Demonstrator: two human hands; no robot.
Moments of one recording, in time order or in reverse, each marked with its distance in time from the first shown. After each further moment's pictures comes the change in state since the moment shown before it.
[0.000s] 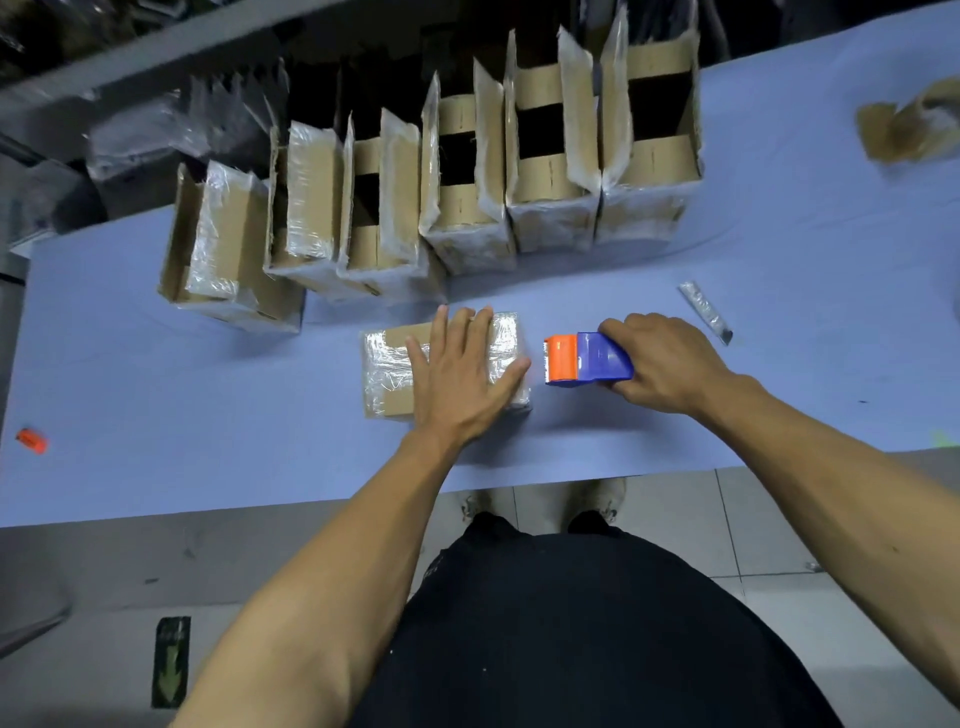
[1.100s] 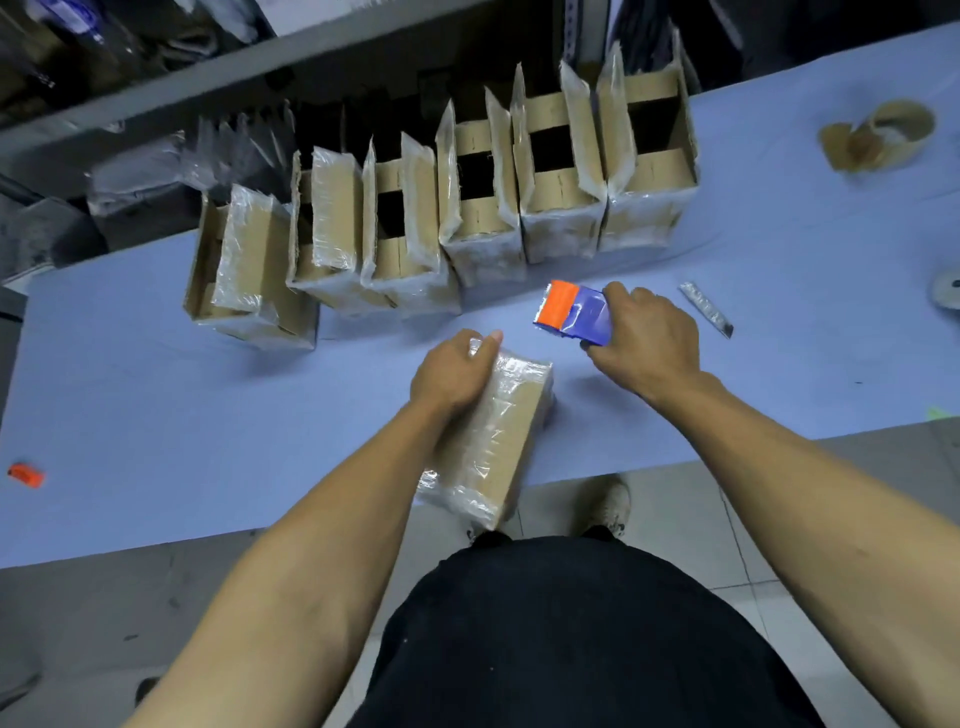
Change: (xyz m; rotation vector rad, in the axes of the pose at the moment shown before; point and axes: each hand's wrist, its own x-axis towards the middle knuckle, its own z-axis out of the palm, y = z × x) left_hand 0.013 -0.041 -0.023 -0.361 -0.201 -0.272; right_hand 0.006 -0.083 -0.018 0.030 0.239 0.412
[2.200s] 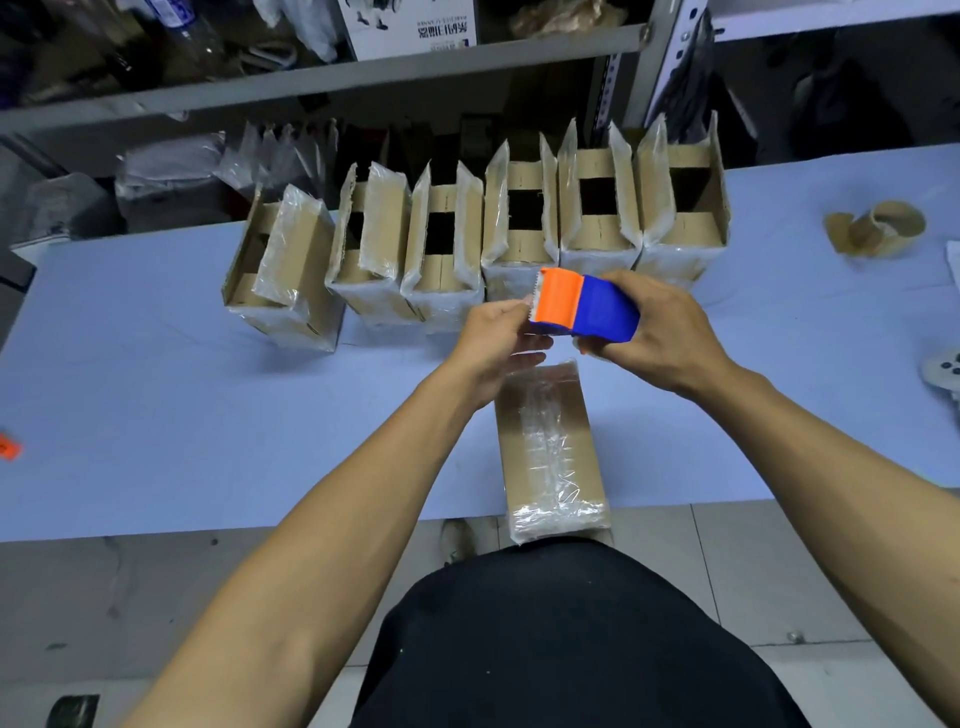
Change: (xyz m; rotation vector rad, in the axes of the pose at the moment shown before) left_hand -0.023 0.052 -0.055 -0.974 -0.186 0.047; right_hand 0.014 -0.033 -0.051 0.308 0.114 -0.347
